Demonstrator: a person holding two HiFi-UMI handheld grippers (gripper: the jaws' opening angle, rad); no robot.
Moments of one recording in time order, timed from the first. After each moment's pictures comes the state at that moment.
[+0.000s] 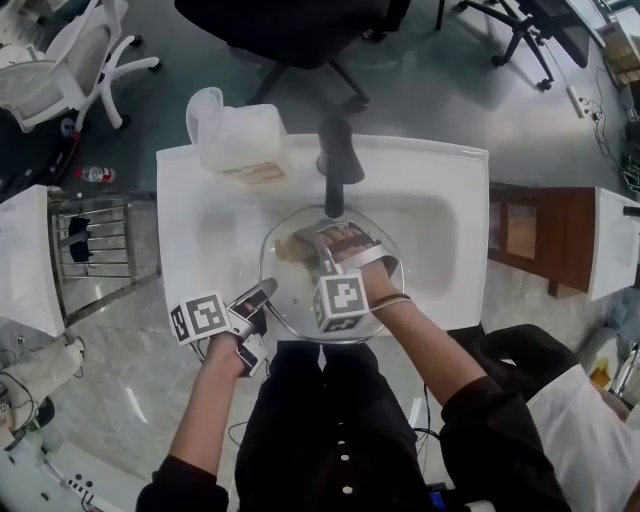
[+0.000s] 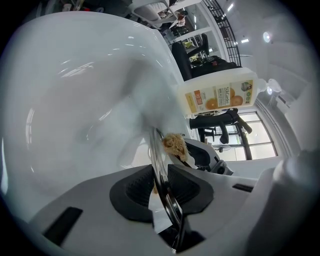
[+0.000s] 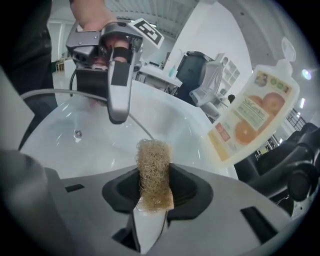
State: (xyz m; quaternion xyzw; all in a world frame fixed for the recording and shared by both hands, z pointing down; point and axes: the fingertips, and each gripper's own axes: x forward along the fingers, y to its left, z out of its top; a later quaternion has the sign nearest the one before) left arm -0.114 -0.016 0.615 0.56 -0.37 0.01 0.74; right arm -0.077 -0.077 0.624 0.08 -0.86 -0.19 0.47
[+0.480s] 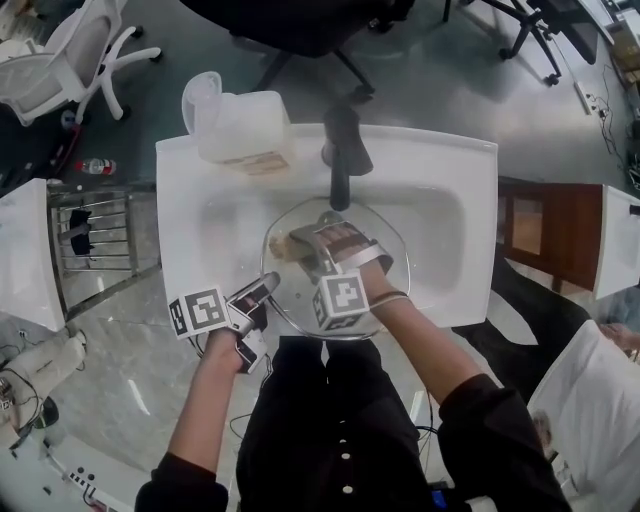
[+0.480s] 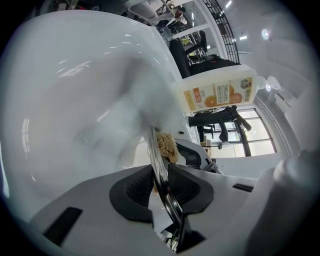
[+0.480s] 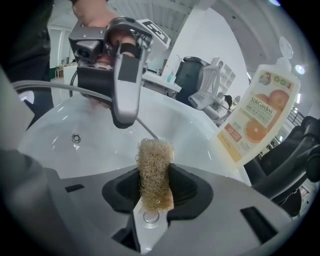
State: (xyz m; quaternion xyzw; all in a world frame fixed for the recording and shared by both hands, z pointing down) left arm -0.113 -0.017 0.616 0.57 -0.36 0.02 0.74; right arm -0.092 -0.063 0.642 0.08 -0.88 -0.18 0.44
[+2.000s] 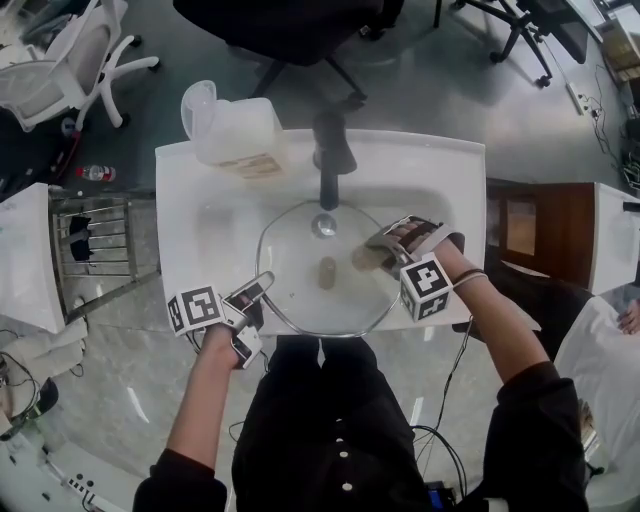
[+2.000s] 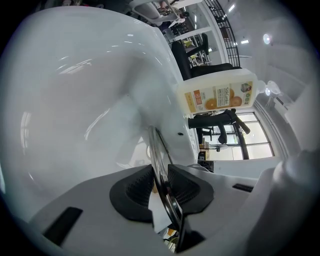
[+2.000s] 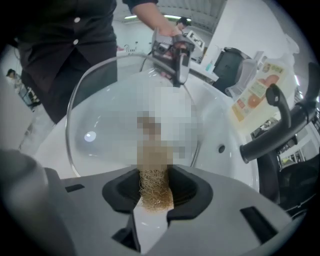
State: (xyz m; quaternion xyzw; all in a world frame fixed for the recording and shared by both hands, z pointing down) left arm -0.113 -0.018 0.616 0.57 -0.36 0.01 0.74; right arm 0.073 -0.037 0.644 -0.12 -0.82 -0.22 0.52
